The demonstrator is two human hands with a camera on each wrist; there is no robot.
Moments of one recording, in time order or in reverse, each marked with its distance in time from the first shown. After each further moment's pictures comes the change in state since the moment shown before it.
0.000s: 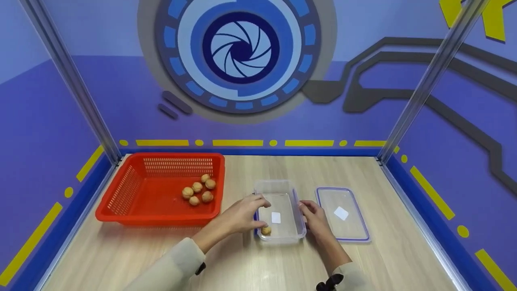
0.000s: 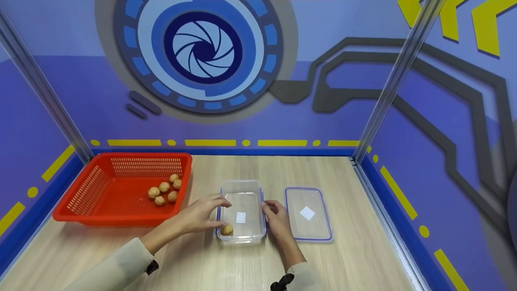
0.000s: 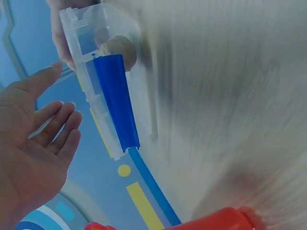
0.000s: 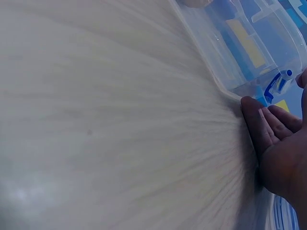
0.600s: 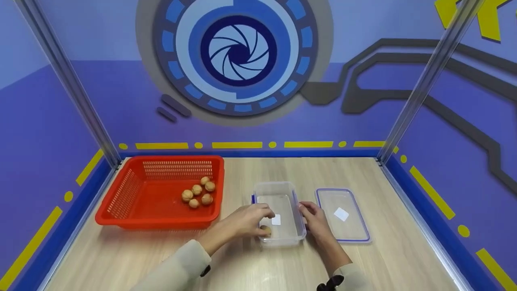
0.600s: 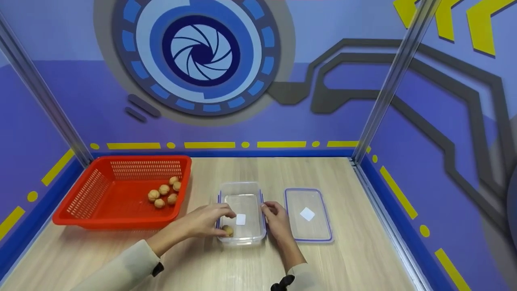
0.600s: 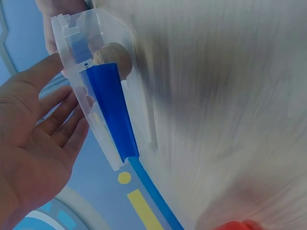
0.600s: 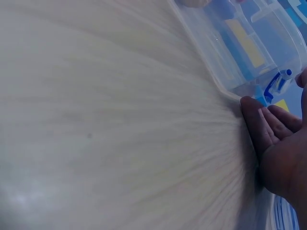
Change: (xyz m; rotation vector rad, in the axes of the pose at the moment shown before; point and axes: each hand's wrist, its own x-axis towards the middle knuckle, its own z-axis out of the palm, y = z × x) left_hand 0.012 0.005 0.013 0.095 -0.112 0.051; right_hand 0.001 0.001 0.002 0.042 0.012 -0.032
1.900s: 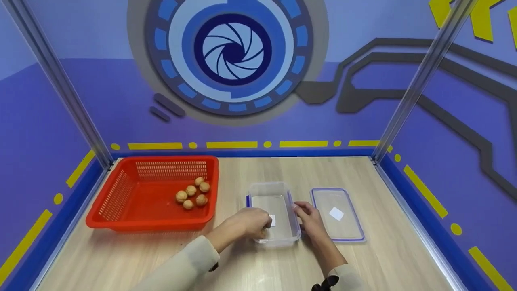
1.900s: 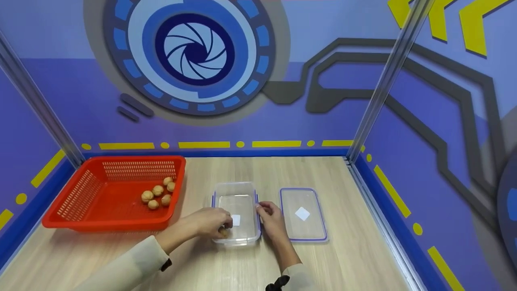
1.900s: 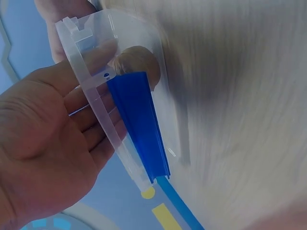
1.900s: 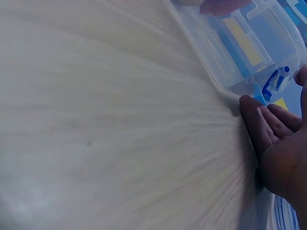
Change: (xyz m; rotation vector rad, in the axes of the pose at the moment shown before) left_hand 0.022 0.015 0.003 0.223 -0.182 -0.029; right_hand 0.001 0.000 -0.002 -0.039 -0.024 0.025
